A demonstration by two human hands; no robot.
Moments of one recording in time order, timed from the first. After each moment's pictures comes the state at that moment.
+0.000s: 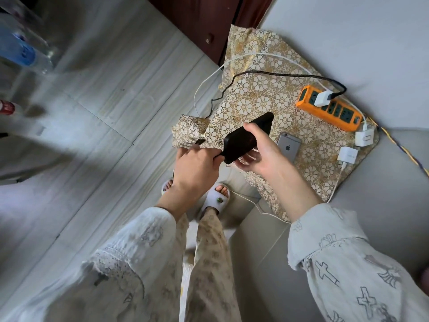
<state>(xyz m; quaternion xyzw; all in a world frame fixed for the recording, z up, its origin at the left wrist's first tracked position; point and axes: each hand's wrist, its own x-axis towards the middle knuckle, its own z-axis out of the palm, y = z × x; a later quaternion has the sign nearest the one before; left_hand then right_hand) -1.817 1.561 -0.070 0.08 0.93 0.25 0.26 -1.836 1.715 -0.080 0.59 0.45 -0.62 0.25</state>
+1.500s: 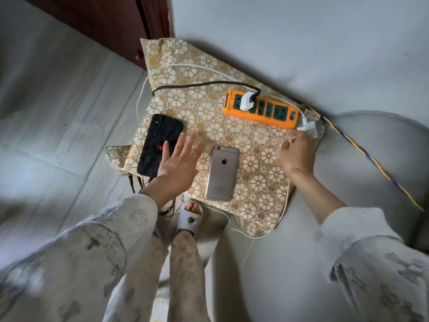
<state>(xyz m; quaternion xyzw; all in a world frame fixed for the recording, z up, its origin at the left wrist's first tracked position) -1.855 1.712 -0.149 0.30 0.87 0.01 0.39 -1.791 1.951 -0.122 0.44 0.88 -0.18 0.07</state>
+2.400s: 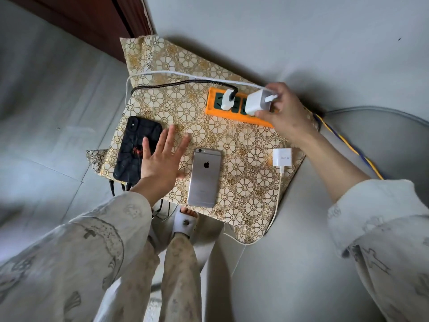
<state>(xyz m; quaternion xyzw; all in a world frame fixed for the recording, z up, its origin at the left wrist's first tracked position) -1.857 1.739 -0.173 0.25 0.90 -0.07 0.36 -1.848 2.008 -0.118 0.28 0.84 -0.45 0.12</state>
